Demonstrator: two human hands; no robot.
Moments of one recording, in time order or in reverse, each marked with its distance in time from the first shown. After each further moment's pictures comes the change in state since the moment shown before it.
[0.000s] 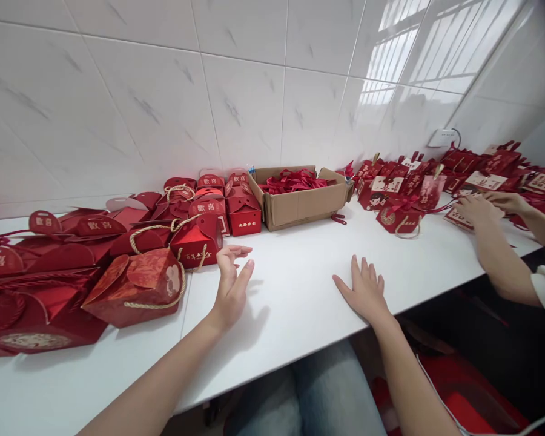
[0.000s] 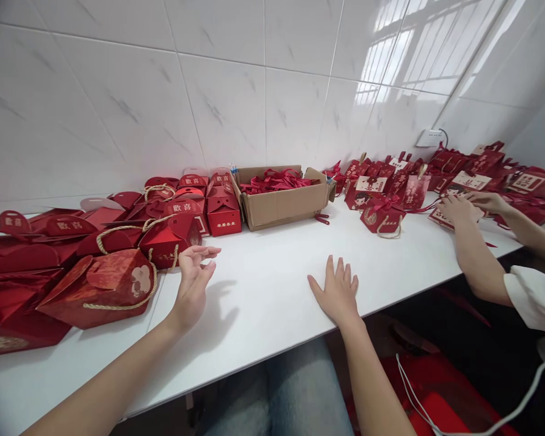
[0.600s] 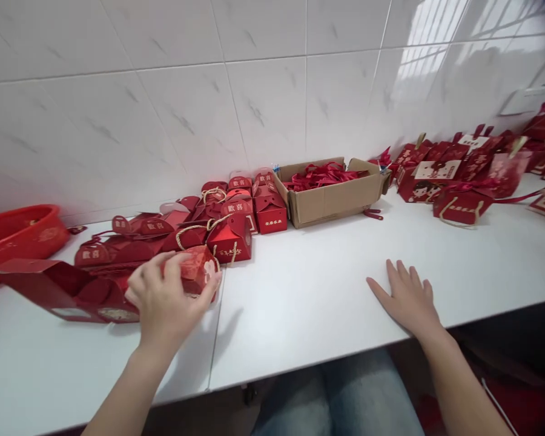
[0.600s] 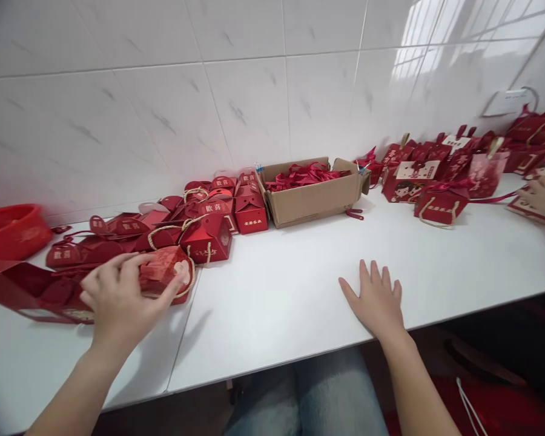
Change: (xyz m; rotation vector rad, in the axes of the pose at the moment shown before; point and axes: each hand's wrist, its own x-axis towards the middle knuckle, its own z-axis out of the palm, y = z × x) left_hand -0.018 0.049 -0.113 1.249 0.392 0.228; right_hand -0.002 0.008 -0.001 -0.079 -0.045 -0.033
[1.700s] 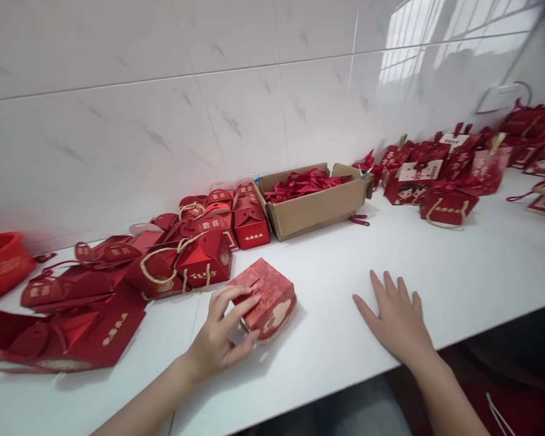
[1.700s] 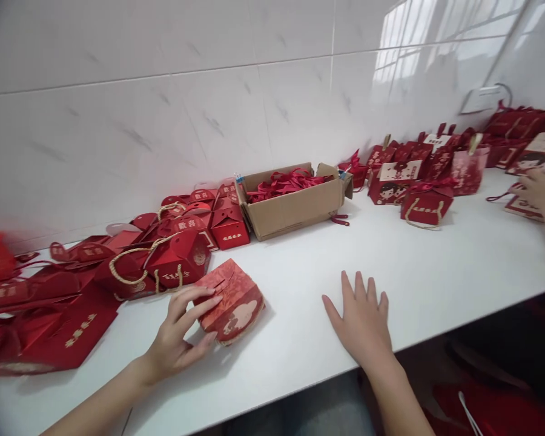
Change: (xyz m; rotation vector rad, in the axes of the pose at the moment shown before) left_hand -0.019 0.052 0.065 -0.536 -0.260 0.742; right_hand 0.001 -0.004 -0.002 0.000 -0.018 -0.011
